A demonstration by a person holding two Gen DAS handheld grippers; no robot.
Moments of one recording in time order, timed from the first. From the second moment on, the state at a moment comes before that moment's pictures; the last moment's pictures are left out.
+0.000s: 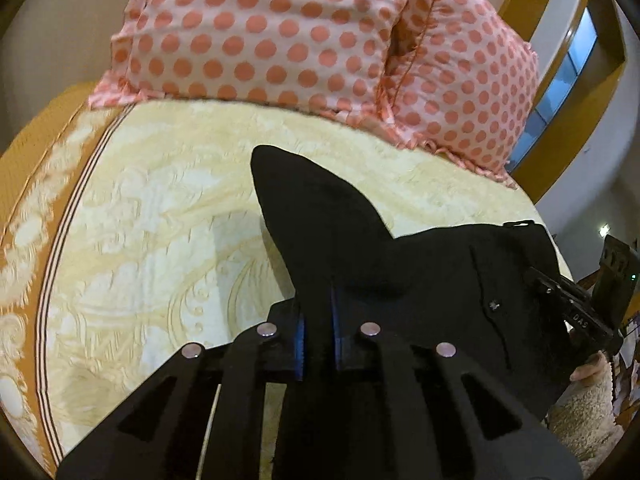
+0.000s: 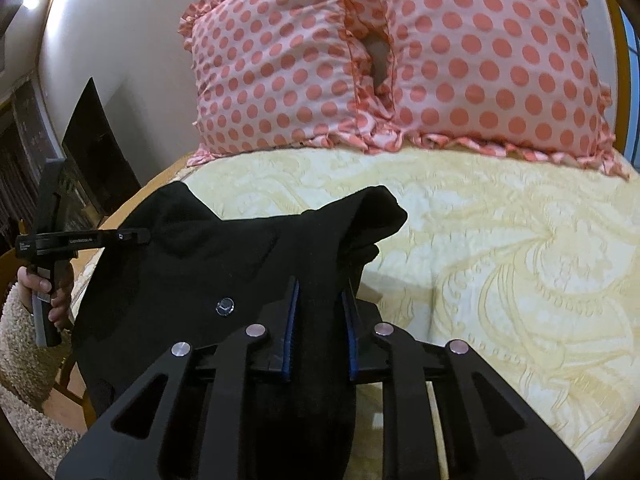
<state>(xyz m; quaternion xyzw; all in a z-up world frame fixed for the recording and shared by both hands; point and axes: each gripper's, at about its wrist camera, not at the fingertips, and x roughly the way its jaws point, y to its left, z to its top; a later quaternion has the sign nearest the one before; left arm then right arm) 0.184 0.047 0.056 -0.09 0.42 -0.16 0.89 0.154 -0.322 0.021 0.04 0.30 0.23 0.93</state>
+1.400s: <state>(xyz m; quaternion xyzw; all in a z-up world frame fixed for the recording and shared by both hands) 0.217 -0.048 0.054 -0.03 0.39 -0.15 0.91 0.182 -0.275 0.033 -0.06 0.29 0.12 0.95</state>
